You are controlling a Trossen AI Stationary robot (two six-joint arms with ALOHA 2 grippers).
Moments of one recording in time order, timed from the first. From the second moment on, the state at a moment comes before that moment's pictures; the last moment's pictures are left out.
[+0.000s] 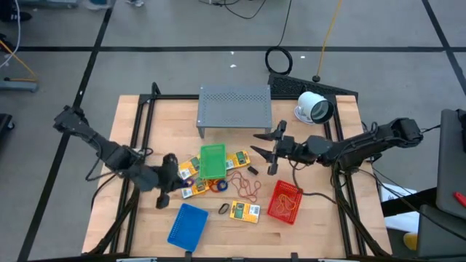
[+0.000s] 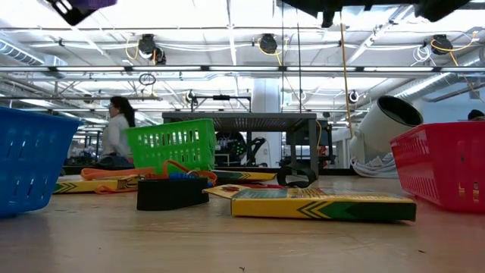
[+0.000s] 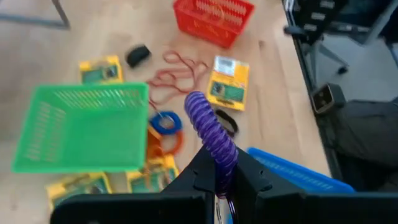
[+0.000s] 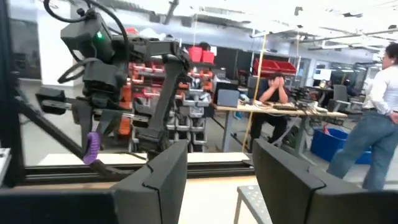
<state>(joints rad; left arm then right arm) -0.60 1.03 0.90 -0.61 -0.32 -0.55 0.16 1.23 0.64 0.79 0.37 -0.14</state>
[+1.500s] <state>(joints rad) -0.76 1.60 0.94 -0.44 -0.07 -1.05 0.26 1.22 0.62 0.73 0.37 -0.12</state>
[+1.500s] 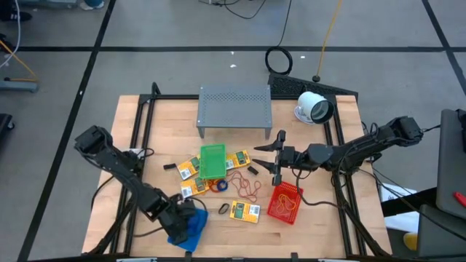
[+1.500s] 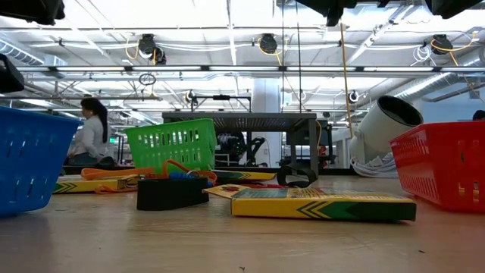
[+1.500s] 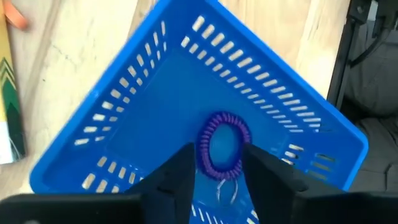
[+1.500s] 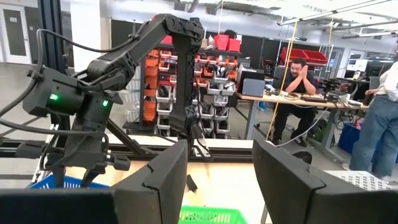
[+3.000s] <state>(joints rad) -0.36 1.86 1.51 -0.99 0.05 -0.83 0.26 1.22 0.62 0.66 0.37 -0.12</state>
